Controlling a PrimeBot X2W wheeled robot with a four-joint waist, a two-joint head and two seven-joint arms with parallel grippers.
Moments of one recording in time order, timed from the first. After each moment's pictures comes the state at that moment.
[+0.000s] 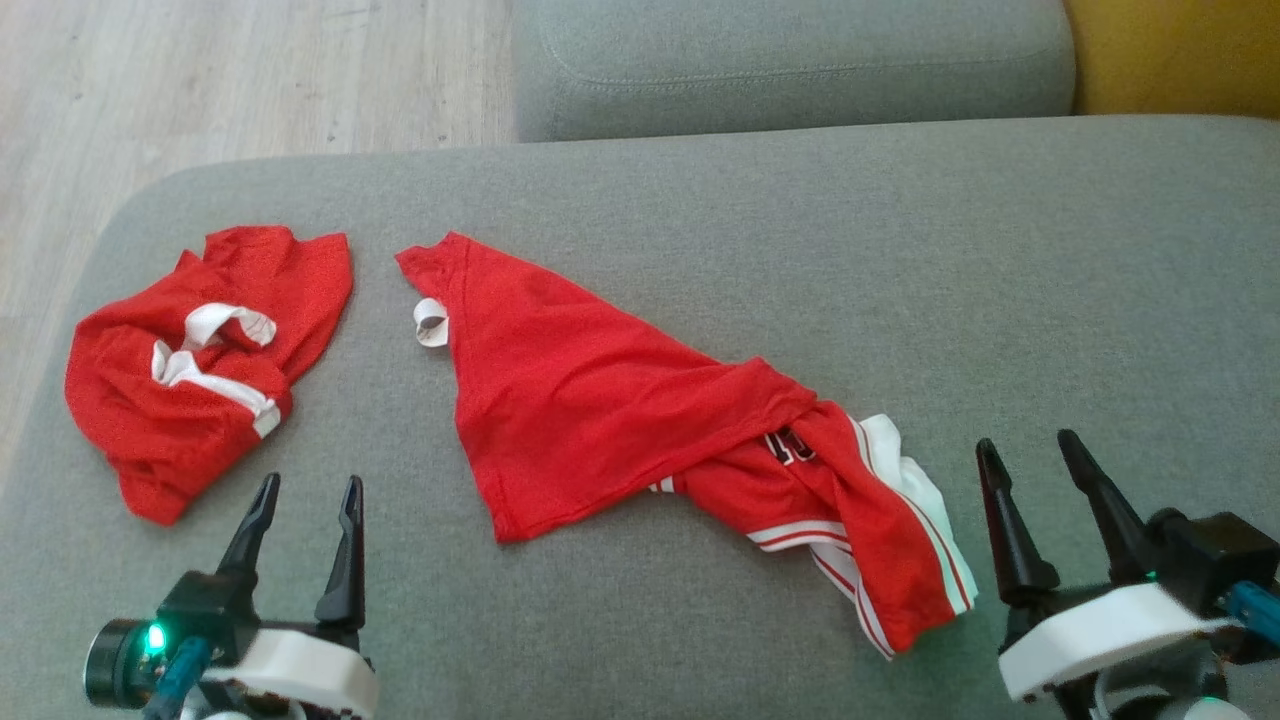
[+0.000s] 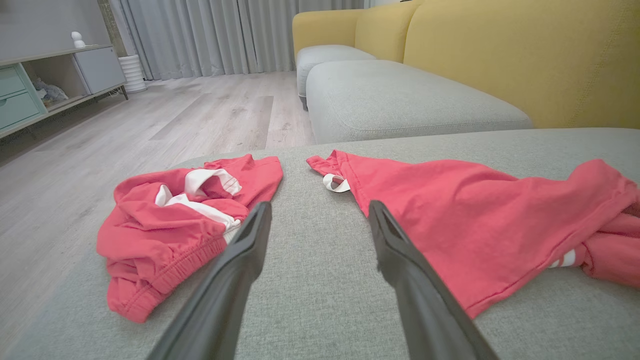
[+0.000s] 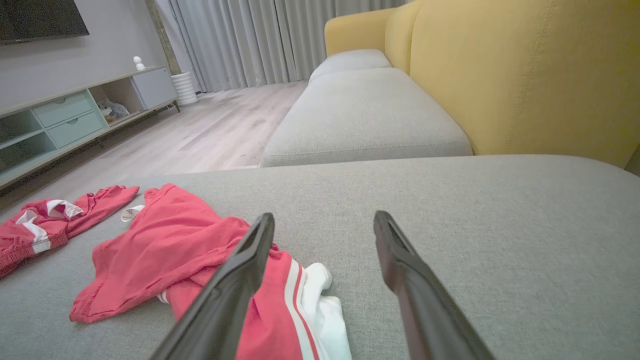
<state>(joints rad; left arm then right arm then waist) -0.01 0.39 -0.38 0.15 -0.44 0.17 -0.15 0.18 -0.04 0.02 -0.18 0.17 0.13 0.12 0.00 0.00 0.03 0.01</state>
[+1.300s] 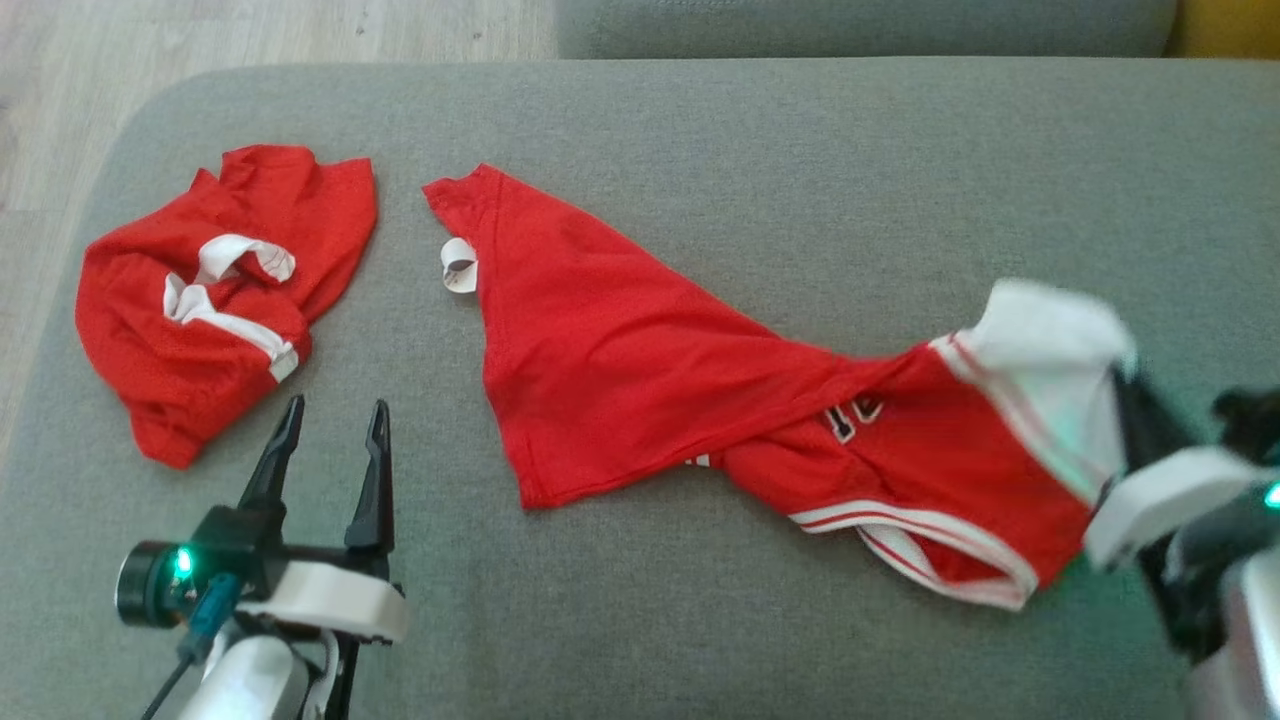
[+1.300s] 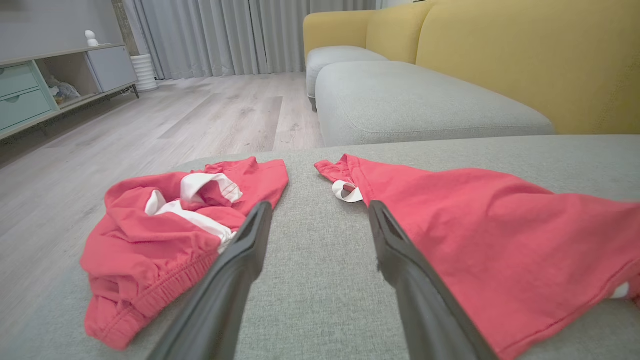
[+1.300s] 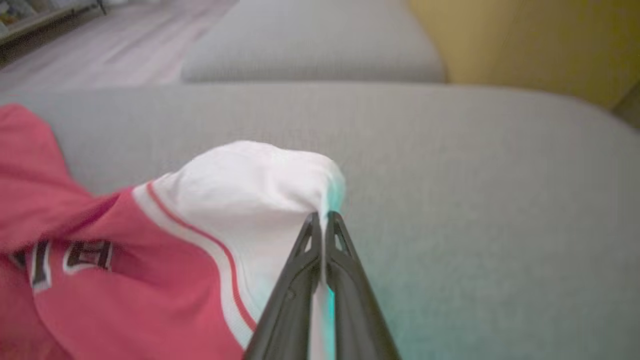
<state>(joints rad) -0.15 0.34 -0.42 0.22 -0.42 0.18 -0.20 -0.14 -0.19 -0.08 0.29 0.16 0.13 0.11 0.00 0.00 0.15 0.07</state>
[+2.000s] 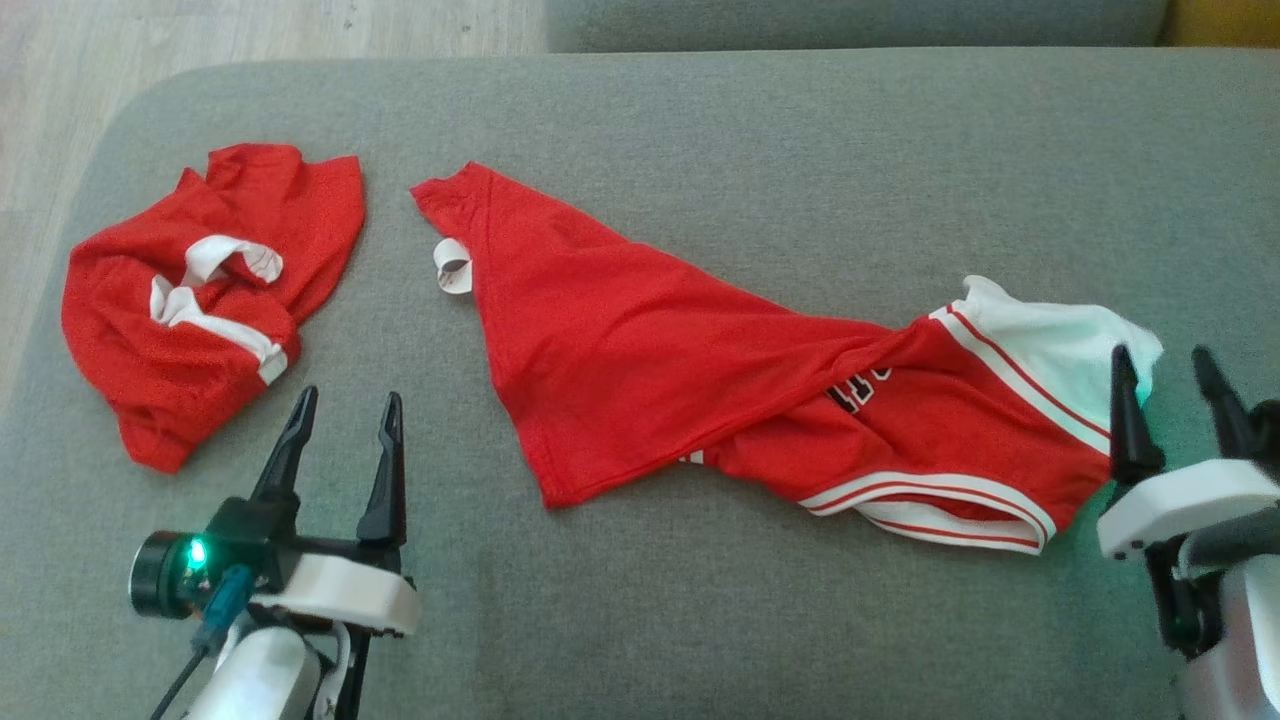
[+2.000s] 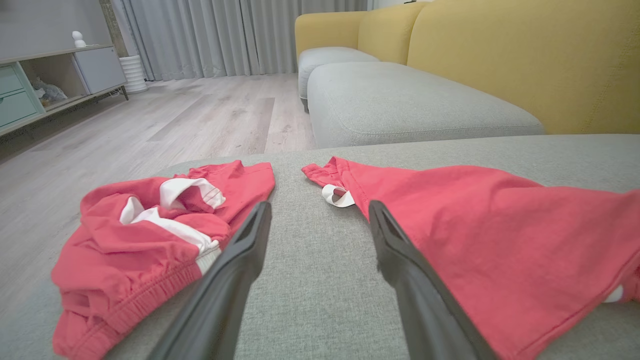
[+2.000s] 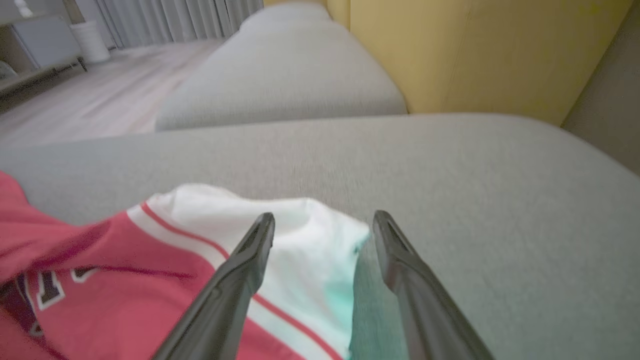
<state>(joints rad) -0.18 0.33 -0.44 0.25 -0.42 0.18 -0.21 -0.19 -0.16 -0.15 0.42 0.15 0.13 -0.06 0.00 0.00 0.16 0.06</state>
